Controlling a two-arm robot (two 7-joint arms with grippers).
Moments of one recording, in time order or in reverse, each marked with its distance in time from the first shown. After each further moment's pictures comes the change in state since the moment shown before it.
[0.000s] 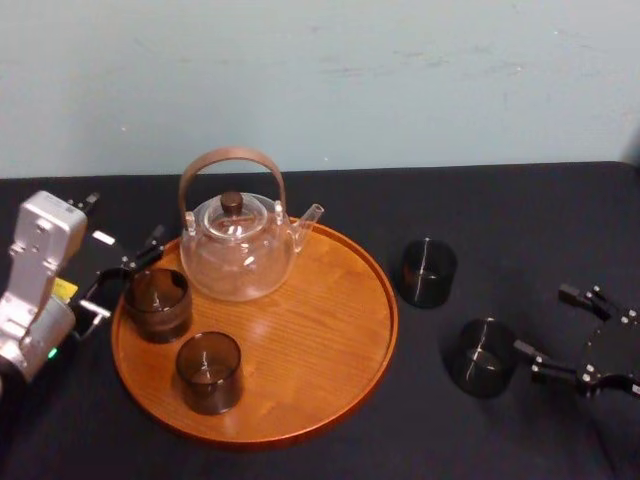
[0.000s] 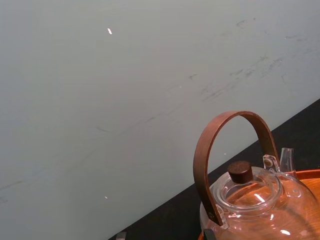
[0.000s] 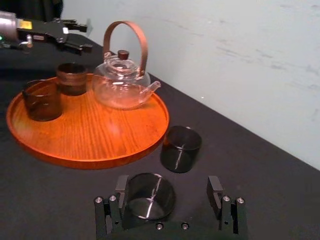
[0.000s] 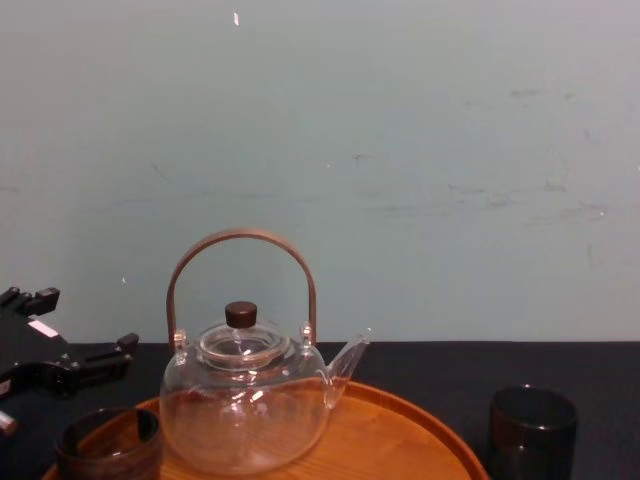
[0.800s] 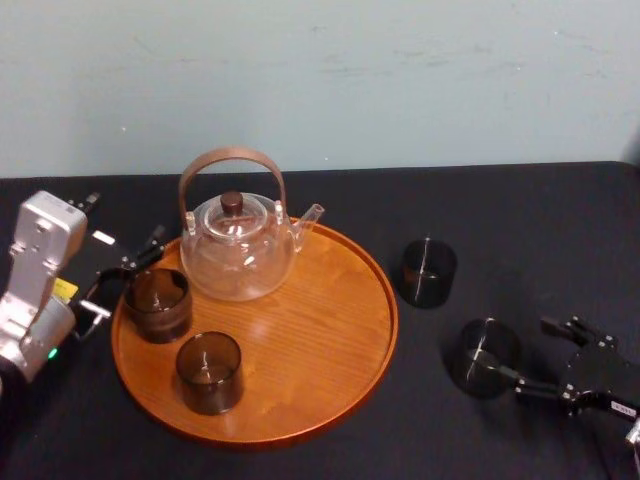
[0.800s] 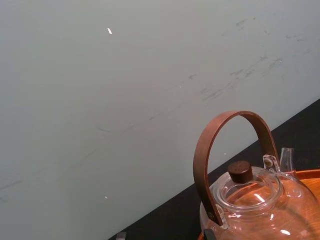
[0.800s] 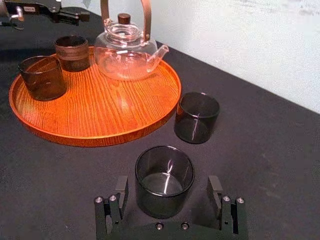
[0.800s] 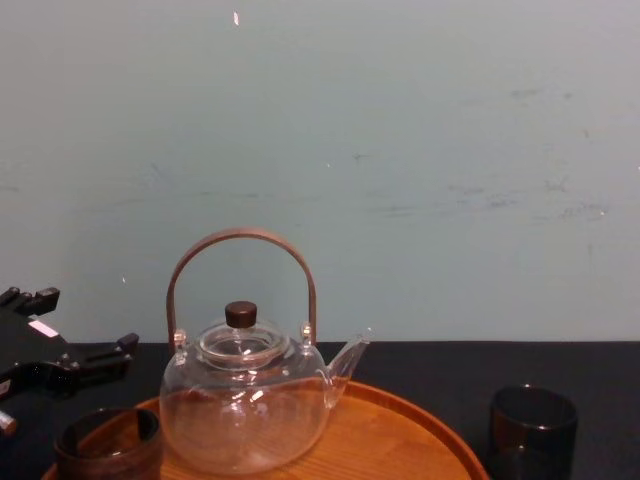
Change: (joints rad) left arm 0.000 0.000 0.000 0.000 0.000 0.000 0.000; right arm 0.046 -0.045 -0.035 0.030 -0.008 0.168 0.039
